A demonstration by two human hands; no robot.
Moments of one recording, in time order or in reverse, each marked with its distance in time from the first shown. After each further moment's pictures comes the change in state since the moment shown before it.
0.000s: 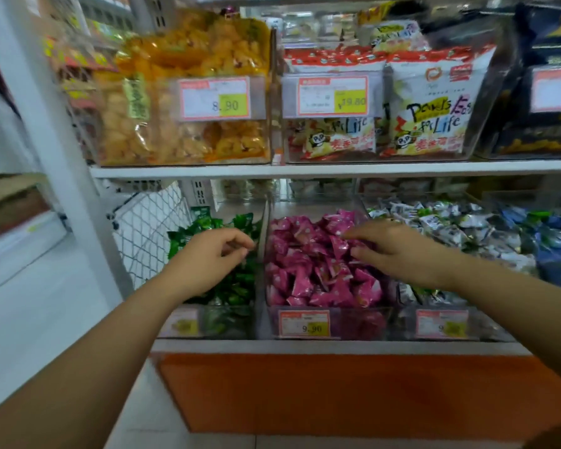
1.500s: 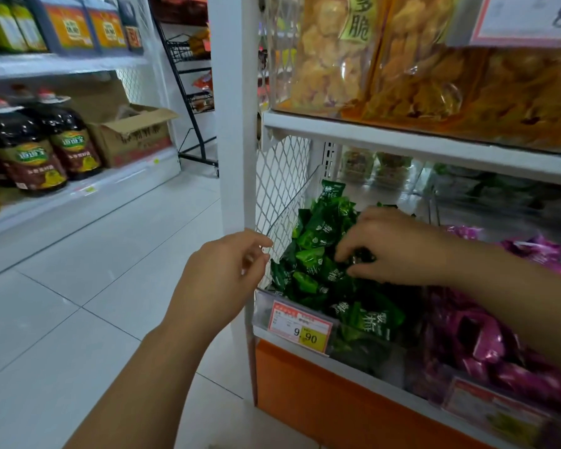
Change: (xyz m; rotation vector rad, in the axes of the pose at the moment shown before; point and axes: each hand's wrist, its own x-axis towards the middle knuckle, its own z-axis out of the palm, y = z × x) left_hand -0.071 -0.124 -0.038 0.133 0.493 -0.296; right_hand 0.191 -0.141 0.076 -0.310 -0.204 -0.581
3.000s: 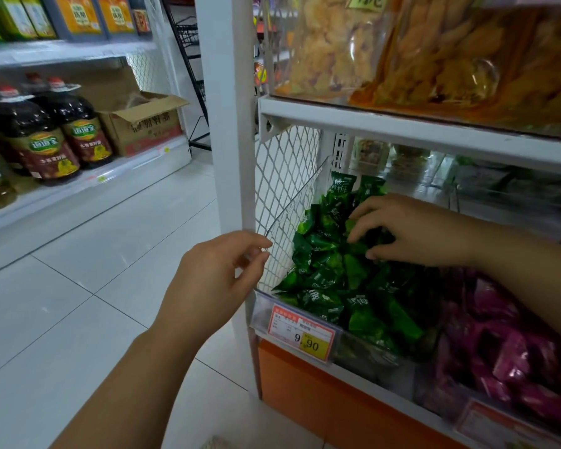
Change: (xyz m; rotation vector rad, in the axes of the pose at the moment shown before) left_hand 0.001 -0.011 0.006 0.024 0.074 0.103; right_hand 0.014 0.033 0.001 0.190 -0.013 -0.002
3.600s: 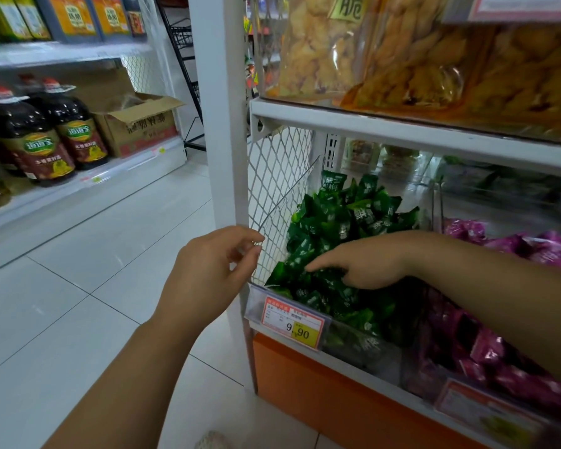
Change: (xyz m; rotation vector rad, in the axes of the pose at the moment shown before) left_hand -0.001 0.002 0.001 -0.023 0.028 -0.009; right_hand 0.012 -0.039 0.018 0.112 -0.541 0.162
